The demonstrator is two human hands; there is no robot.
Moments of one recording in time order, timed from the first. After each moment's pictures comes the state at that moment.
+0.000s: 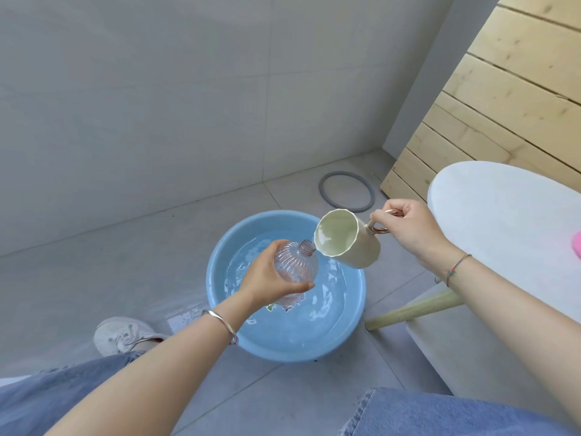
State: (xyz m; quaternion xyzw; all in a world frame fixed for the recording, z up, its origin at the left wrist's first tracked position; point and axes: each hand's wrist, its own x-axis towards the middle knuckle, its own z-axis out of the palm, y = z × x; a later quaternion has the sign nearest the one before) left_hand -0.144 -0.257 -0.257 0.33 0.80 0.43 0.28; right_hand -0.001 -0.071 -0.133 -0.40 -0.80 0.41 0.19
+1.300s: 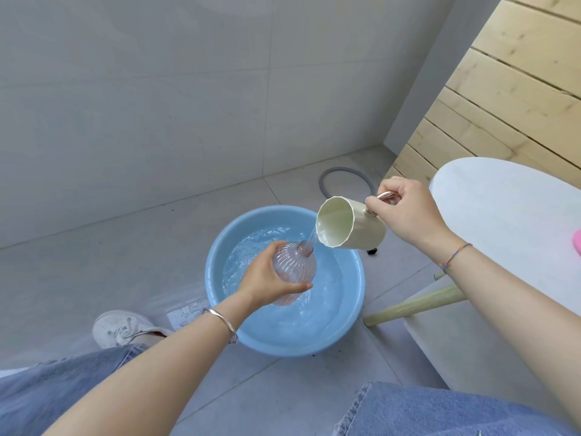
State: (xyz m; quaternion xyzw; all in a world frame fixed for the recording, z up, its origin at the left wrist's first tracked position) left_hand -0.140 -0.261 -0.265 0.32 0.80 0.42 0.28; right_hand -0.012 -0.080 -0.111 -0.34 -0.87 0.28 0.23
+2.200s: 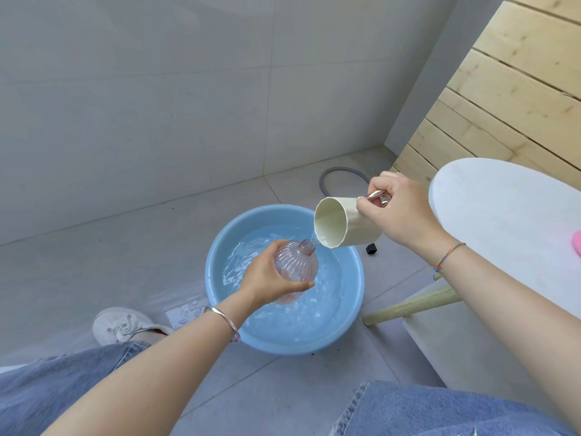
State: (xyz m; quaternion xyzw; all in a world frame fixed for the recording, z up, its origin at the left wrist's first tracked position) left_hand -0.137 -0.260 -0.263 0.32 0.81 0.42 0.27; right_hand -0.019 -0.086 -0.112 -0.25 -0.92 0.19 0.25
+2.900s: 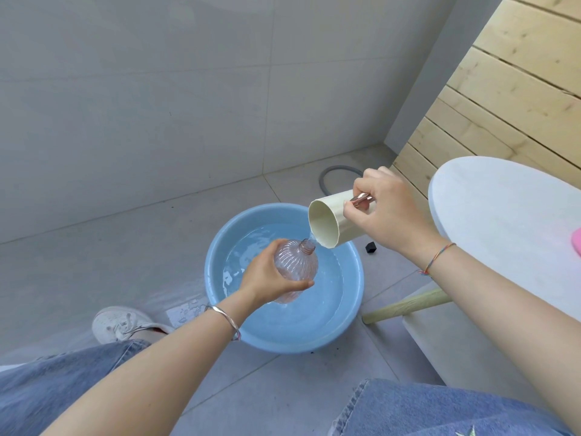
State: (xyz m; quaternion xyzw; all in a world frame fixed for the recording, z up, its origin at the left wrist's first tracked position) left_hand -0.136 -0.258 -0.266 0.32 0.81 0.41 0.27; right_hand -0.026 -0.098 -0.114 -0.17 -0.95 0.12 0.24
